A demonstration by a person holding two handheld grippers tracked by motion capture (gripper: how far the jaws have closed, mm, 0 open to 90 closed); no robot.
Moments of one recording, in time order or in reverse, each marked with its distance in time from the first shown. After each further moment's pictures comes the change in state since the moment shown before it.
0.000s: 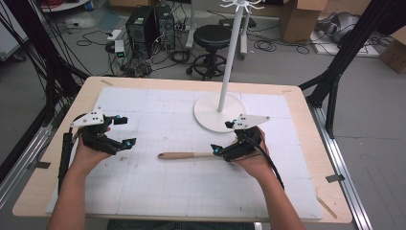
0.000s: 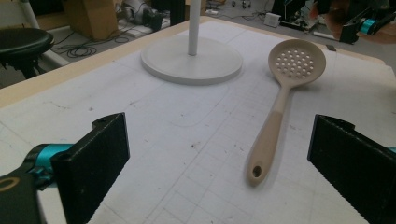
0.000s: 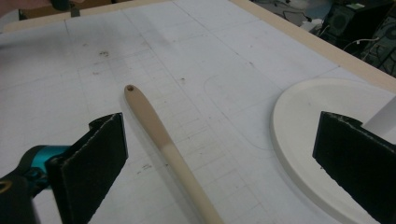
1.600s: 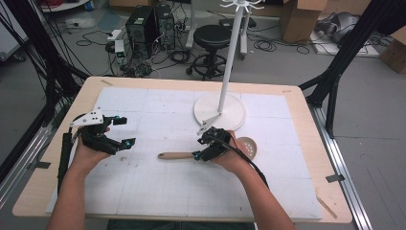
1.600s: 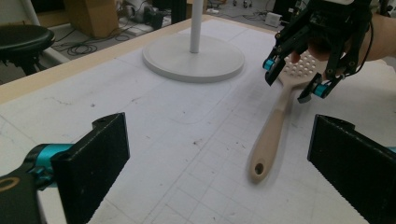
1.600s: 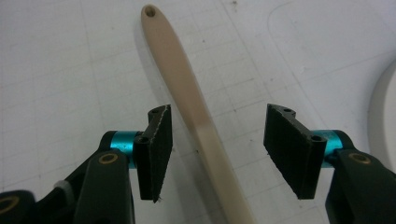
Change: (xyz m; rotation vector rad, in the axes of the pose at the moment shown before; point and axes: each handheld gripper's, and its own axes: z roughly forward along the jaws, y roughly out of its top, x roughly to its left) left arm 0.002 -0.002 -0.001 0.002 0.001 -0.012; right arm 0.016 0.009 0.084 0.382 0.155 -0.105
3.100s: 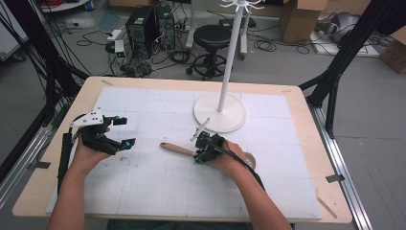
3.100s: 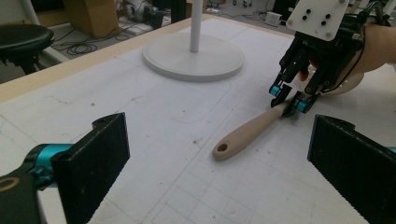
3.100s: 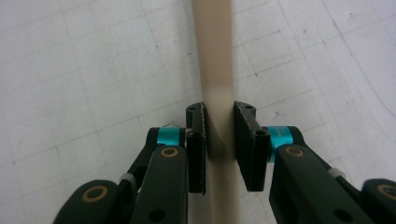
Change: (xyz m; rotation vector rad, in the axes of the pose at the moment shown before) left arm 0.000 -0.001 0.000 0.004 0.000 0.004; right arm 0.007 0.000 0.024 0.192 -0.006 0.028
